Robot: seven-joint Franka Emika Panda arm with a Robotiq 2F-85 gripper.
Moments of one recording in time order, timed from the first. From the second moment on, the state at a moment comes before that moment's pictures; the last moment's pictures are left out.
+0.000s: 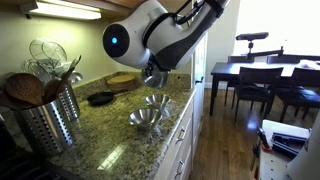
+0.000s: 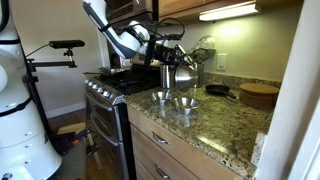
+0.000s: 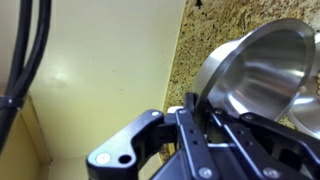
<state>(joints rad) 0.16 0.12 0.17 -2.18 -1.44 1.88 0.64</state>
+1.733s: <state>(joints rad) 0.05 0.13 0.05 -2.04 -0.83 2.18 0.70</state>
